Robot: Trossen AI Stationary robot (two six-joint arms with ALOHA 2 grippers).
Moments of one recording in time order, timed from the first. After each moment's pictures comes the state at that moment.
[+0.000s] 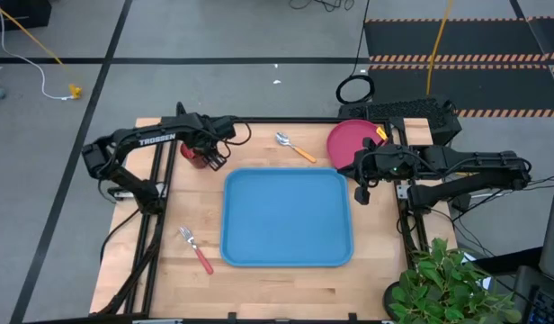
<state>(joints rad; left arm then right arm) 0.56 1.51 1.08 -1.15 -0.31 -0.26 0.01 0.90 0.96 -0.69 0.21 0.12</state>
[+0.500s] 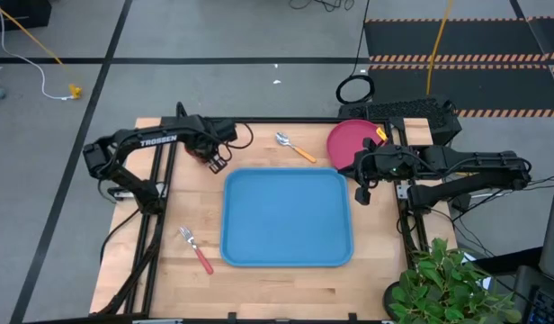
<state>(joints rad) 0.53 1.51 1.08 -1.15 -0.31 -0.22 0.01 0.90 0.96 -0.70 0.21 0.11</state>
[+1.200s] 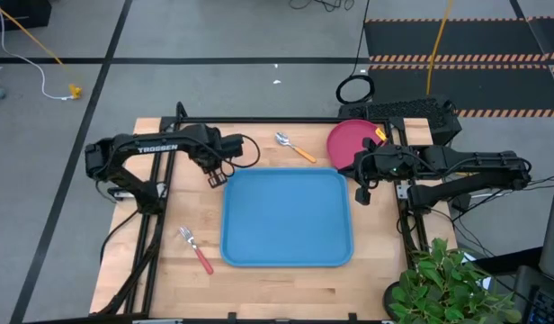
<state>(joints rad) 0.32 1.51 1.20 -1.29 -0.24 -0.17 0.01 0.90 0.96 -0.70 0.21 0.08</state>
